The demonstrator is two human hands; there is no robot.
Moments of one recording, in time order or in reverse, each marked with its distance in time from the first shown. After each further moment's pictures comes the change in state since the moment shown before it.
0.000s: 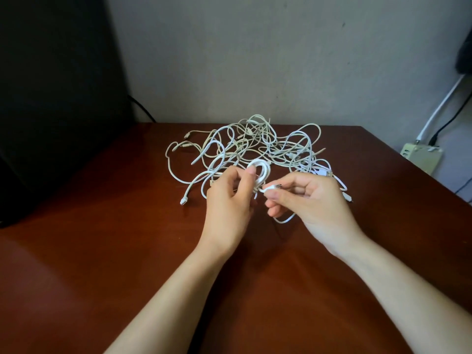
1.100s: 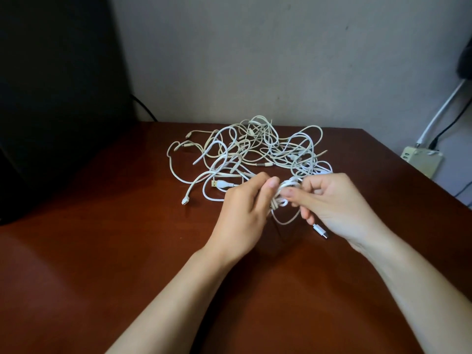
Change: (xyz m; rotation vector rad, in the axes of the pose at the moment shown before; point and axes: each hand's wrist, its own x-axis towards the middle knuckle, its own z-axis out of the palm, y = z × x) left_hand -0.007 0.003 0.002 0.193 -0.225 0.257; right_hand 0.005 -0.005 -0.021 -0.279 0.063 0.141
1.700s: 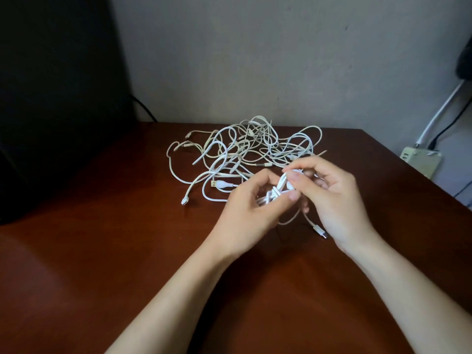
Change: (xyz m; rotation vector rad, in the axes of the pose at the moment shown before) left_hand 0.002 0.008 0.001 -0.374 -0.146 -0.123; right_hand 0.001 0.003 0.011 0.195 0.105 -0.274
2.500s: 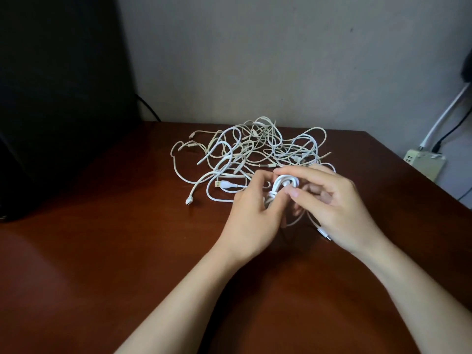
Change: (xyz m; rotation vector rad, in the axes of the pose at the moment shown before) left_hand -0.001 -0.005 0.003 0.302 0.195 -0.050; right_hand -0.002 0.005 -0.007 -0.152 -0.192 -0.073
